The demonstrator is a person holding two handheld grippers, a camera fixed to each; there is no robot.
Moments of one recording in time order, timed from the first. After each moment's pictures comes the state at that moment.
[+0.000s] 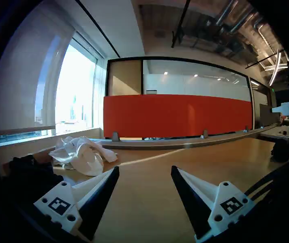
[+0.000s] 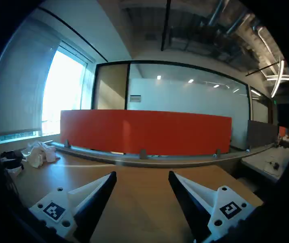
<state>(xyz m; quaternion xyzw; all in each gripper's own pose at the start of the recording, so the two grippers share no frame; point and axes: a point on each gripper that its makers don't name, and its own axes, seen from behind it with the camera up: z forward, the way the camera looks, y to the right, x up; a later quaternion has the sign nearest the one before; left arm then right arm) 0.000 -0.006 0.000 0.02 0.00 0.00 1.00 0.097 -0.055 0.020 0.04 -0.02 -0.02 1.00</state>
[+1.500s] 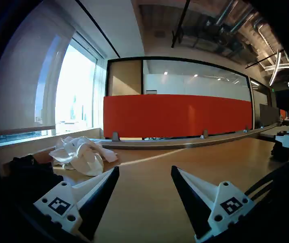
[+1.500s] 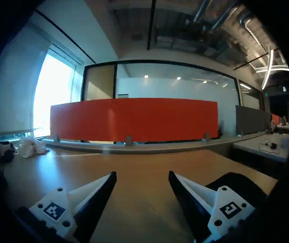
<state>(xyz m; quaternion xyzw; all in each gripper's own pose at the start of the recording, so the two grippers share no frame) 0.000 -0.006 0.001 0.02 0.00 0.00 1.00 -0.006 -0.003 0.005 0.00 0.00 0.00 1.00</state>
